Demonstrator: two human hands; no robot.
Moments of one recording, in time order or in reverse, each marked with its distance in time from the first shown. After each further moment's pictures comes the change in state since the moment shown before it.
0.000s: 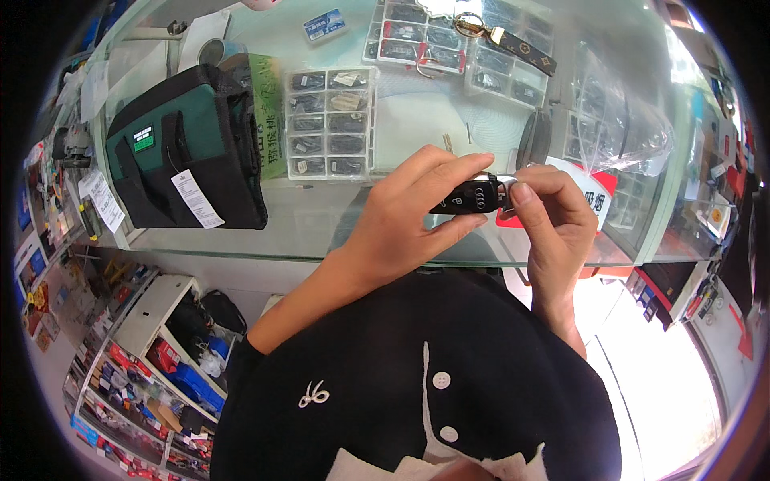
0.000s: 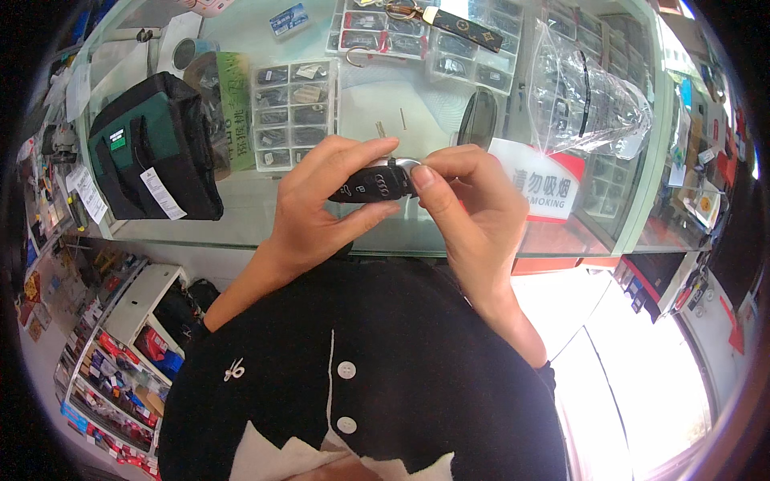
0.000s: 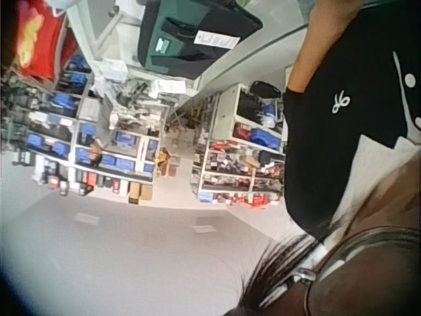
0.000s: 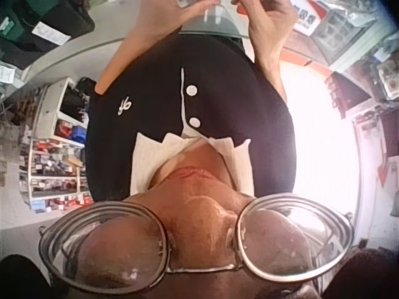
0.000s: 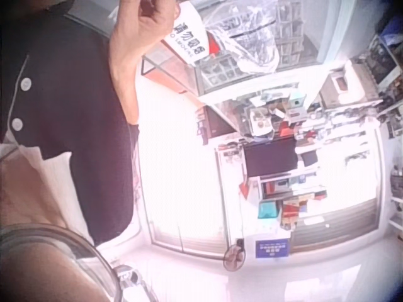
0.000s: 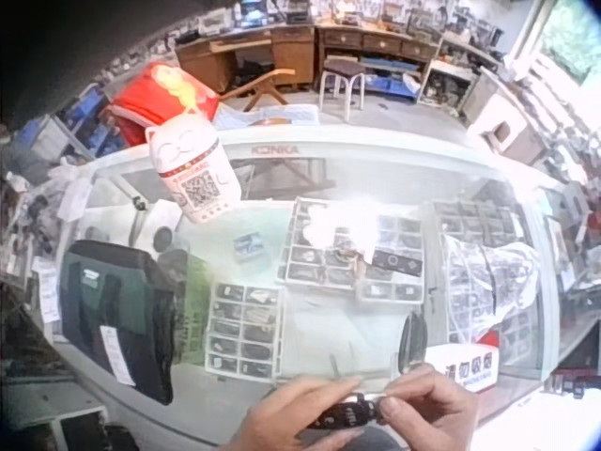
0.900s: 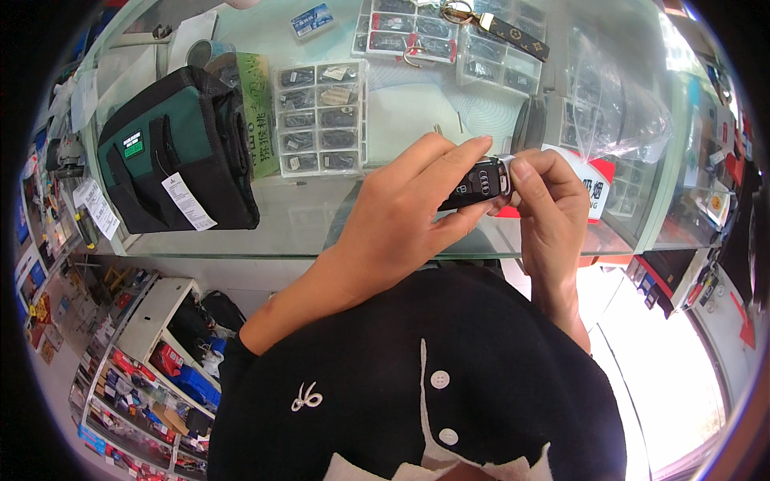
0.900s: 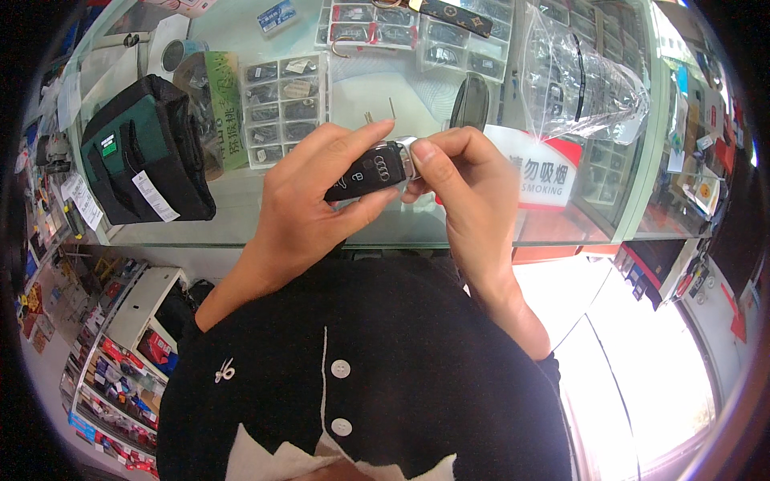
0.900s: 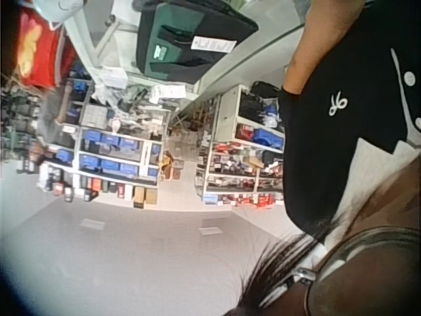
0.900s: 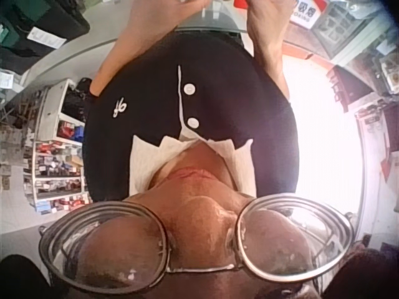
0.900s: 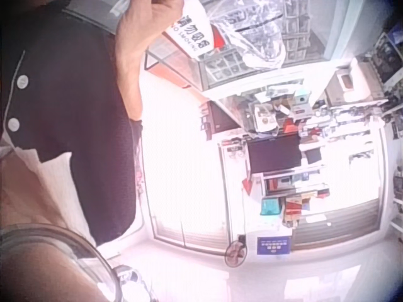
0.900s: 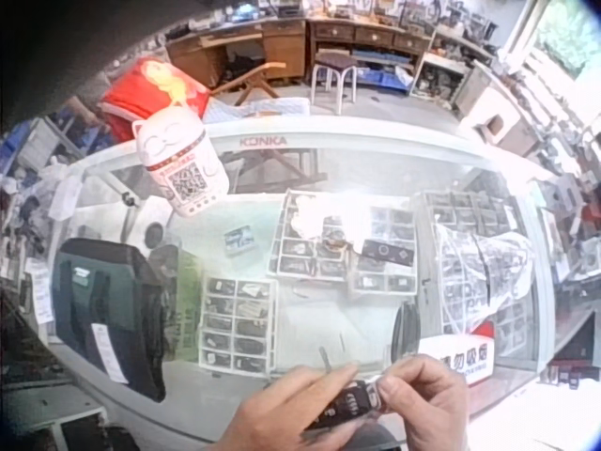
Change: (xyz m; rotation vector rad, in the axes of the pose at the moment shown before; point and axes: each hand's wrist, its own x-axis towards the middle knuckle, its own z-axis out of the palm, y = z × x) left_hand 0.007 0.014 0.000 0.133 -0.047 -0.056; right_hand 0.007 0.005 -0.003 0.188 0.015 0.183
